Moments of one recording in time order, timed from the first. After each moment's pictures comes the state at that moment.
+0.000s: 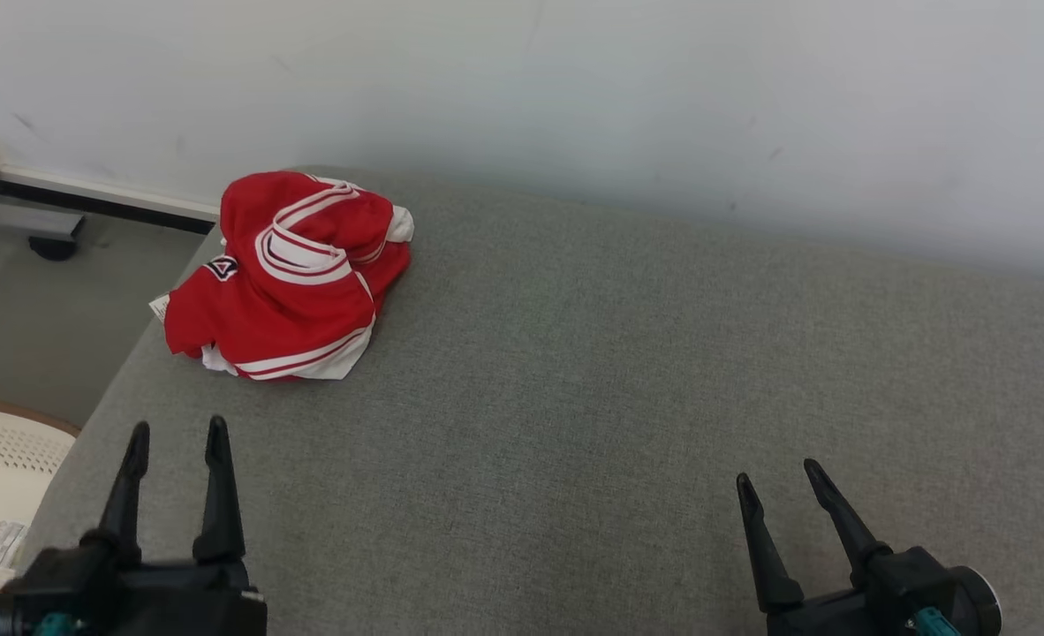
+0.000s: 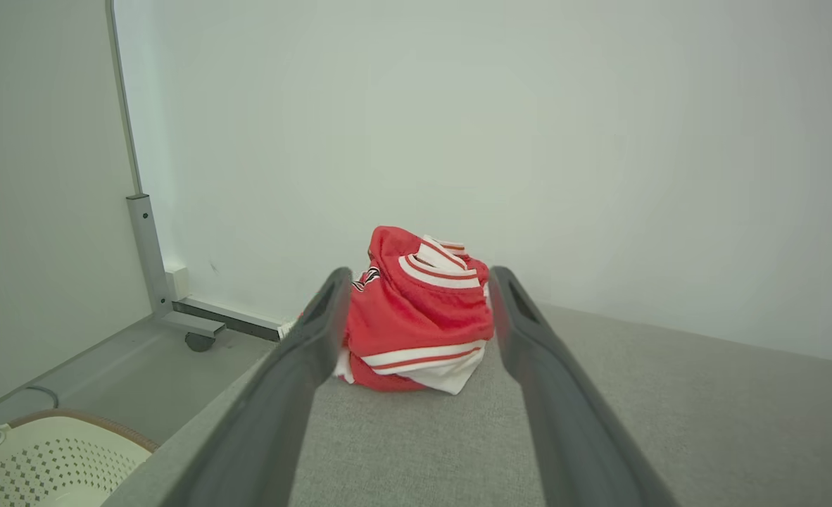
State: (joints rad) left arm -0.13 0.05 0.09 0.01 -0.12 -0.01 -0.26; right arm -0.02 -0.11 0.25 0.10 0.04 0.13 -0.26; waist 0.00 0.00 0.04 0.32
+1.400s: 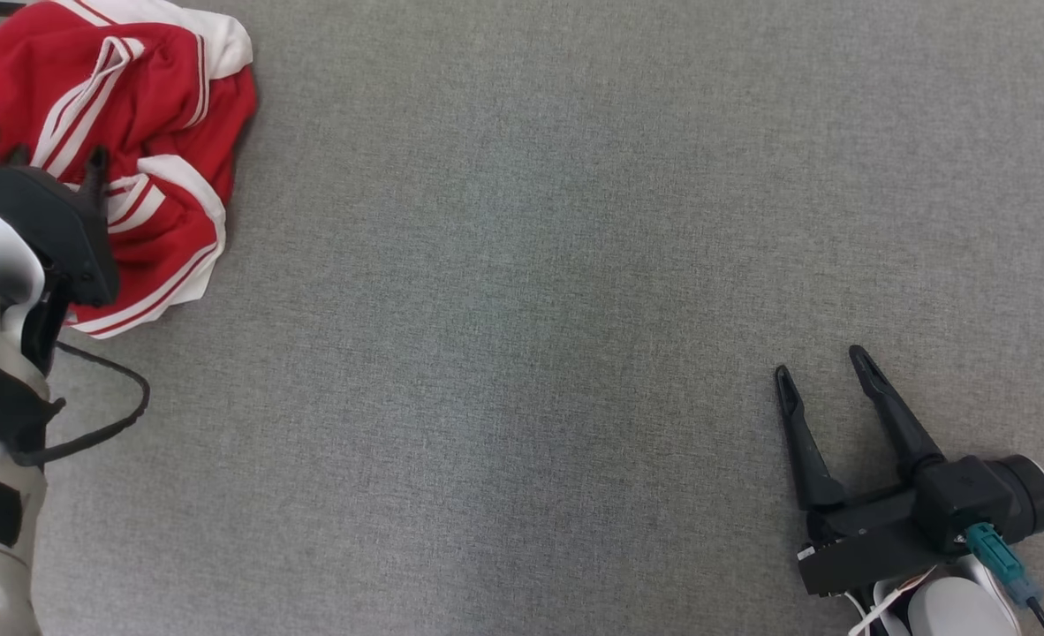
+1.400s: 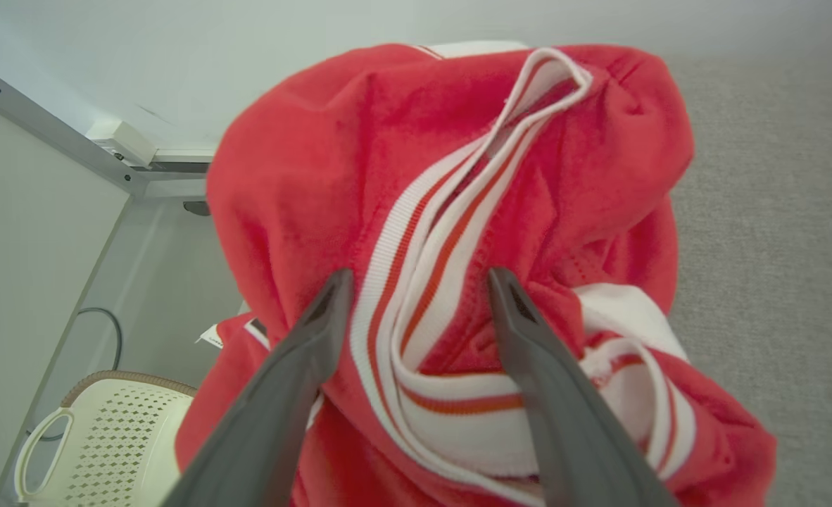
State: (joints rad) left arm -1.16 0.28 0.02 0.97 -0.03 -0.09 0.13; right arm -0.17 -0.21 0.23 0.07 0.03 0.13 -0.27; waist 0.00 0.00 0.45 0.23
